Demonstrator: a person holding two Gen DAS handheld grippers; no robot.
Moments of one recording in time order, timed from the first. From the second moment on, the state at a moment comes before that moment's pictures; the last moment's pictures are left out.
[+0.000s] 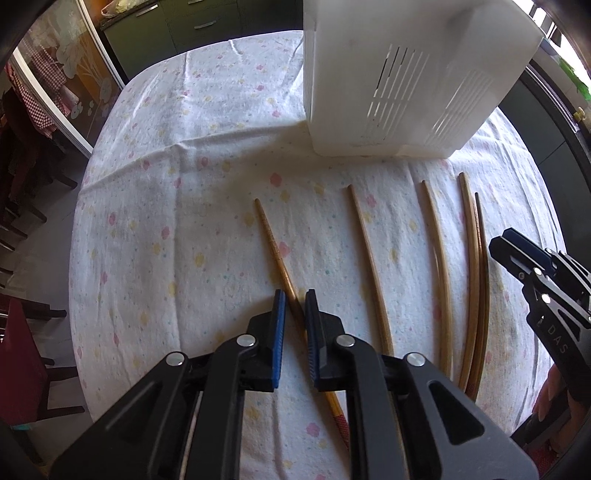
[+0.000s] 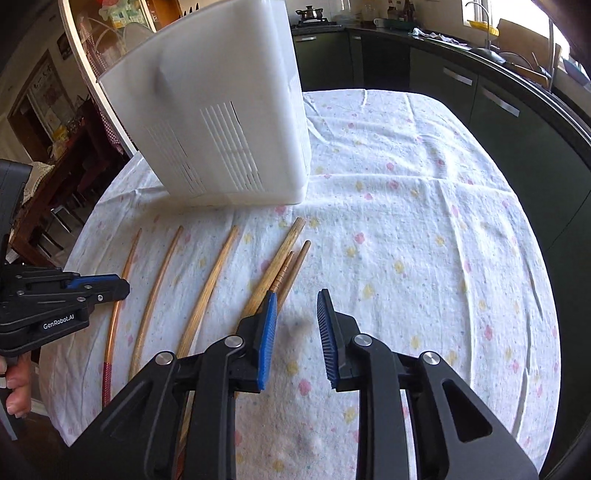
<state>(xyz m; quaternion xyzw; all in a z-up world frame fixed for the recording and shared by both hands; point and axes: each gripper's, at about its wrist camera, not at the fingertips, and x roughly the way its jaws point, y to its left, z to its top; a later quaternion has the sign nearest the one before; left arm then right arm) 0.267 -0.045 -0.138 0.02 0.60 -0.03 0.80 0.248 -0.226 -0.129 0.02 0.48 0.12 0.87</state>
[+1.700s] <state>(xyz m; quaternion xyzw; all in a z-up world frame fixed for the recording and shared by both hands) 0.265 -0.044 -0.138 0.02 0.59 -0.04 0.80 0.259 -0.195 -0.139 0.01 0.51 0.15 0.85</state>
